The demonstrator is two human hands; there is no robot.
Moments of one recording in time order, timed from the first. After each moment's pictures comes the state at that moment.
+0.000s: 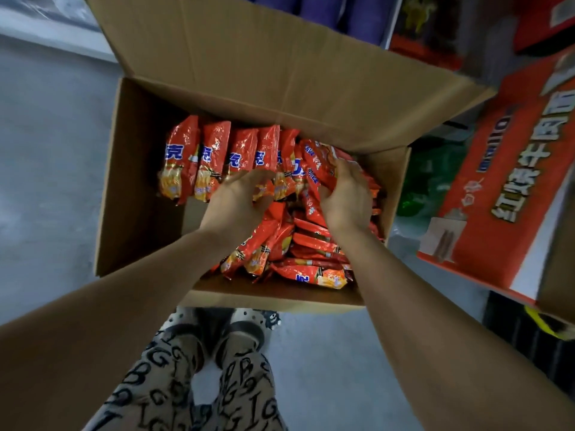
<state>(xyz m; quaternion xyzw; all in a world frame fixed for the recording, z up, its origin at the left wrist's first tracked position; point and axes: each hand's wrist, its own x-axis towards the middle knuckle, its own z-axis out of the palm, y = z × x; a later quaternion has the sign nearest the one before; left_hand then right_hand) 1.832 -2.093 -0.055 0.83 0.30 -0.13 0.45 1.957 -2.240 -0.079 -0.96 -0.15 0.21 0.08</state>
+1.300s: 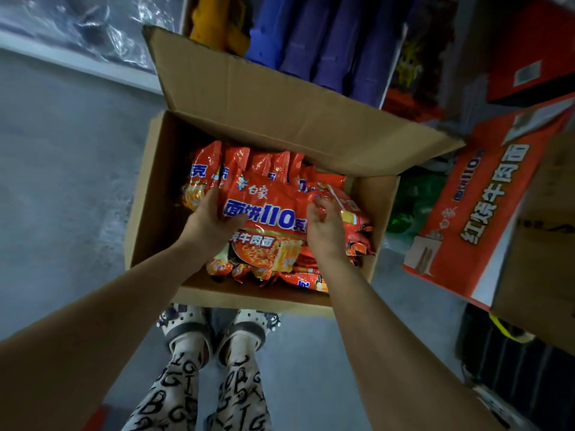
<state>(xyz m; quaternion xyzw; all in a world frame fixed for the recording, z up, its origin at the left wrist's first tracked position) 1.791 -2.041 -0.009 0.55 0.48 -0.16 0.66 1.914 -2.197 -0.008 -0.87 0.09 0.38 0.30</state>
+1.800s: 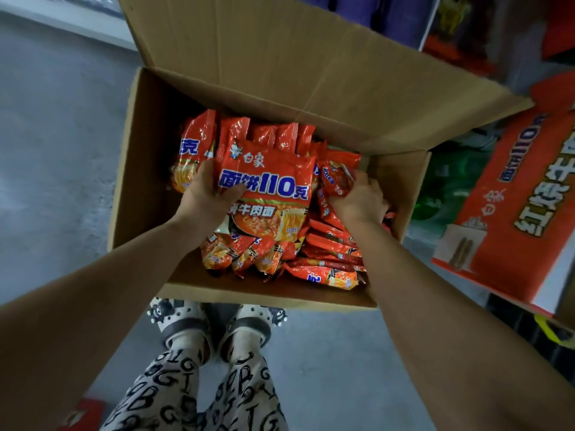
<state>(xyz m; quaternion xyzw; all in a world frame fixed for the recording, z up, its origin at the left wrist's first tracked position) 1.801 -2.042 -0.070 0.56 0.50 -0.13 0.65 1.968 -2.233 -0.104 -0.94 -0.03 0.33 0.00</state>
